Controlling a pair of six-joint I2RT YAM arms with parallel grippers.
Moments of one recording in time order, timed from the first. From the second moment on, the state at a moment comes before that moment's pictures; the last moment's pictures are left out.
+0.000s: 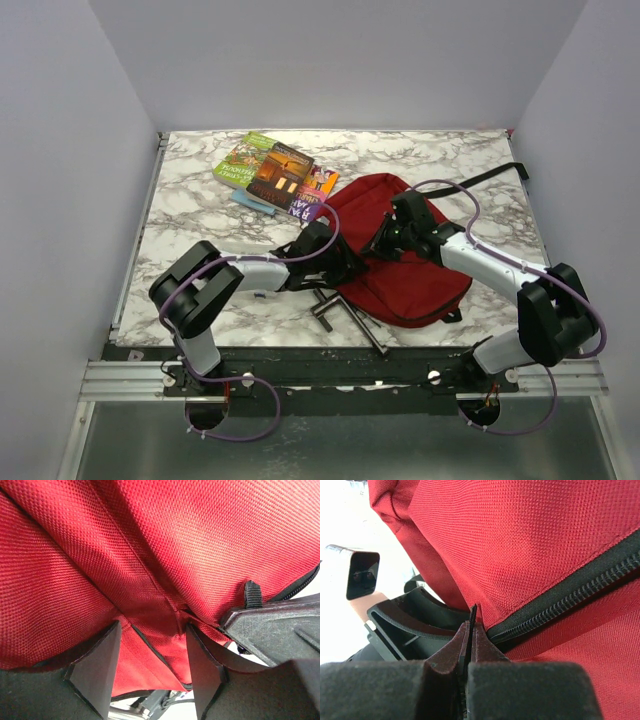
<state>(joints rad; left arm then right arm) -0.78 1.73 0.79 0.29 0.24 -1.23 0.55 1.46 0.90 -0.29 -0.17 0.97</state>
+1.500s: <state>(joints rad) -0.78 1.70 0.62 0.54 0.20 -1.43 -0.12 1.67 0.95 -0.14 -0.41 0.65</state>
